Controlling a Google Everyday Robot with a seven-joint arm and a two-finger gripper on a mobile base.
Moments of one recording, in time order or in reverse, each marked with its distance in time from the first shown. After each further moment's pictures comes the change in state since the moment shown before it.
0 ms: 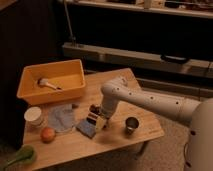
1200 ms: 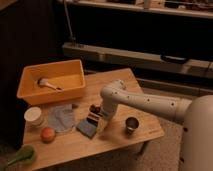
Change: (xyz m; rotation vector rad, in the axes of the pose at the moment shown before) arm 0.001 -0.025 0.027 0.064 0.027 0.001
